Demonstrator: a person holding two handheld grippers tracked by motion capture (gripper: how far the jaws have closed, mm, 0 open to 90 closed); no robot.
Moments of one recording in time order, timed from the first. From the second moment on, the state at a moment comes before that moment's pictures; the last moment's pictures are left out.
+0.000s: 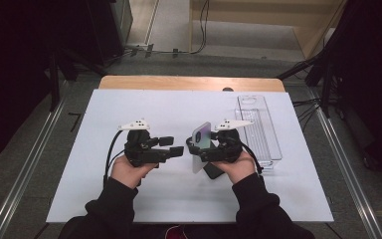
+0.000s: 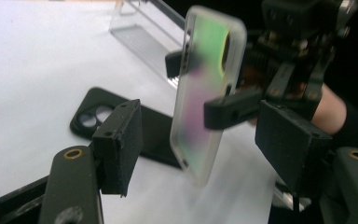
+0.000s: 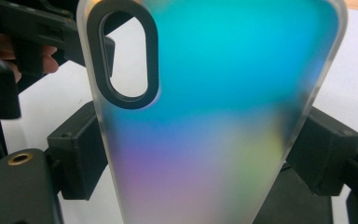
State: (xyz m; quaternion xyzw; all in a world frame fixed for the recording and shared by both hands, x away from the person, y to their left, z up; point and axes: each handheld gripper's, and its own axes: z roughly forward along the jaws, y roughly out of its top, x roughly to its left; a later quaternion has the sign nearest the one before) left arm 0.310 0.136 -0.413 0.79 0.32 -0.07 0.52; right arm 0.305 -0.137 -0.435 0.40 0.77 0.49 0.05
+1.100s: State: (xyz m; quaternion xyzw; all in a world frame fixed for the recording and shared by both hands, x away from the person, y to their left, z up) left arm 0.302 0.169 -0.447 0.85 0.27 -0.09 0.44; right arm 0.317 -0.193 -0.399 0.37 0.79 0.49 0.04
